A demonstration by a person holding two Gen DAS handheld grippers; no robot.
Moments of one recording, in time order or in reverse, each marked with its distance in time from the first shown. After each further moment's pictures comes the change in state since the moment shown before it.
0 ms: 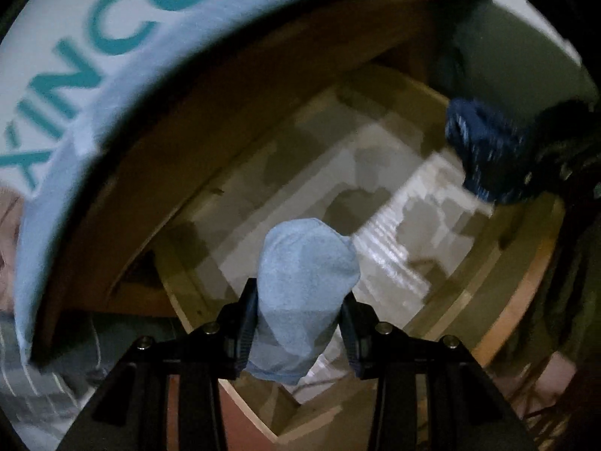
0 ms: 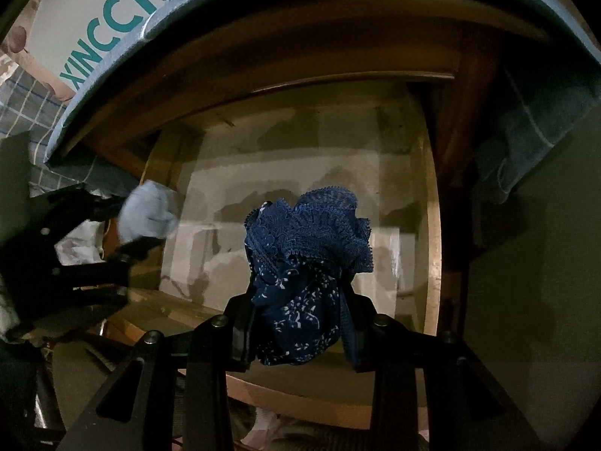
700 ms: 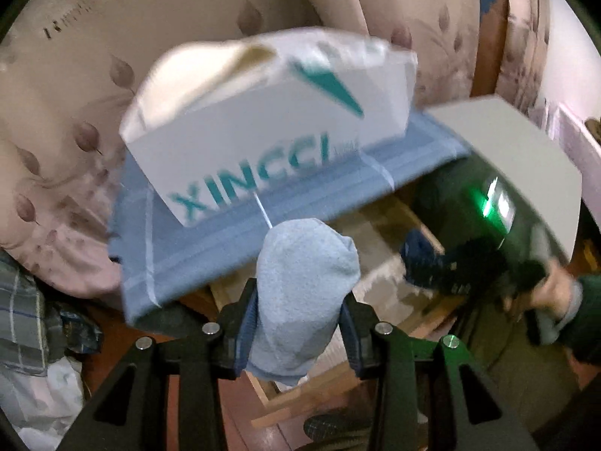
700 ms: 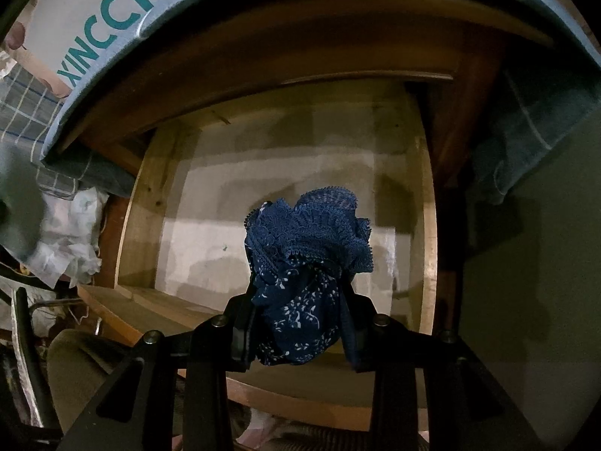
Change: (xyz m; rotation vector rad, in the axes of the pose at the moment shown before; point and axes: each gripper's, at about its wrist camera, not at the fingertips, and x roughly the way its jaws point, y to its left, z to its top) left arm -0.159 0.035 0.000 -0.238 -0.226 -0.043; right arm 0.006 0.001 0.001 -0.007 0.007 -0.017
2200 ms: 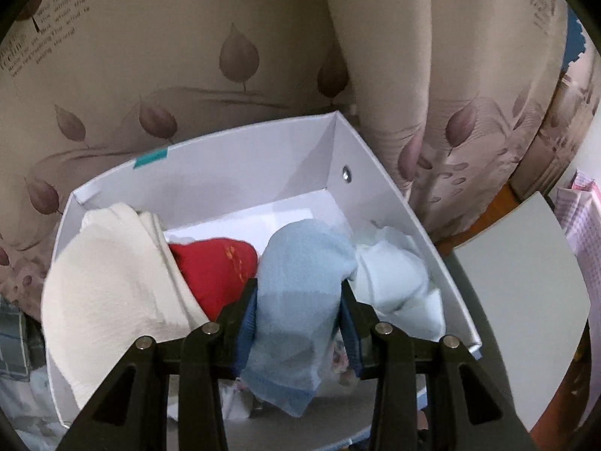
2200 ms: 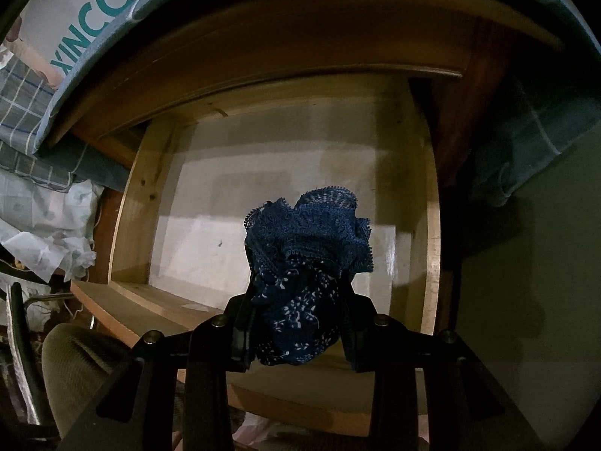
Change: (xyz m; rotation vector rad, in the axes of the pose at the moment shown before) left arm 0.108 -0.018 0.218 -0.168 0.063 -0.009; right arm 0.005 0.001 0.002 -0.016 0.028 -0.018
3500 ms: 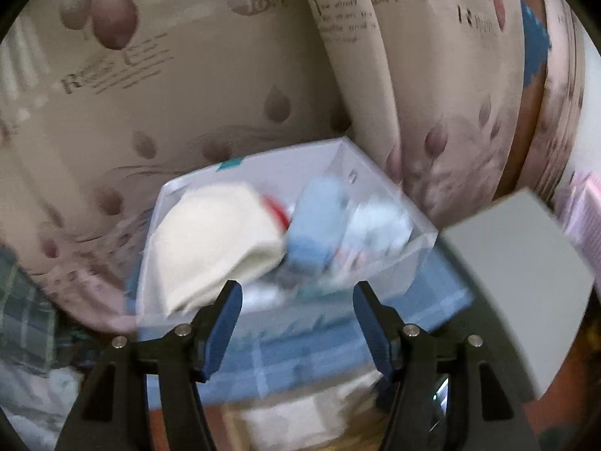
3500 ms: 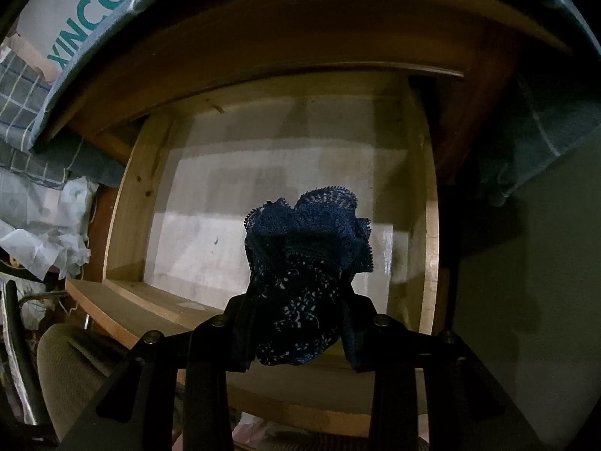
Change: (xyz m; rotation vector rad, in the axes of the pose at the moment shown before) left arm -0.125 0.007 -0.103 0.038 -0.188 0.108; right arm 0.003 0.002 0.001 -0.007 0.010 -0.019
